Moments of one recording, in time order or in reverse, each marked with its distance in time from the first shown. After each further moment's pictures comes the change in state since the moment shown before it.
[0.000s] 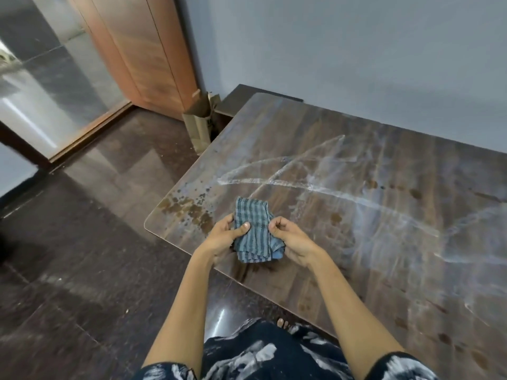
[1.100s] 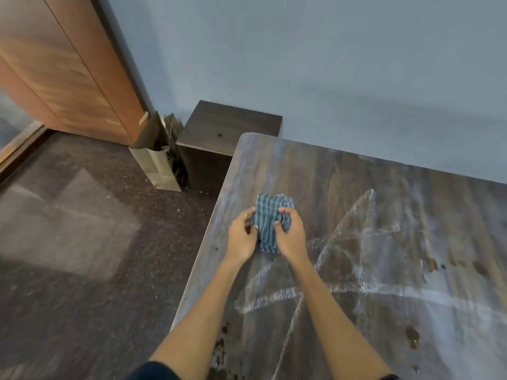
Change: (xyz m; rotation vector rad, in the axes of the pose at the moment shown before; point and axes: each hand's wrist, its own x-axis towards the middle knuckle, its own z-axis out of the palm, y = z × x) left_hand 0.318 0.153 -0.050 0.547 -0.006 0.399; right_hand 0.303 -0.130 0.019 -0.568 0.801 -0.285
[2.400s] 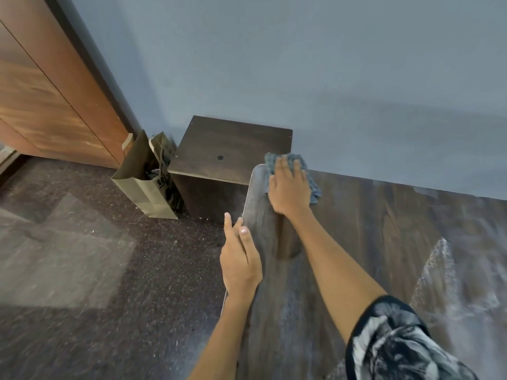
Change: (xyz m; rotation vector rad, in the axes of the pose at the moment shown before) left_hand 0.137 -0.025 -0.018 0.162 0.354 0.100; right_hand 0.258 -0.050 0.088 -0.833 -0.001 -0.189
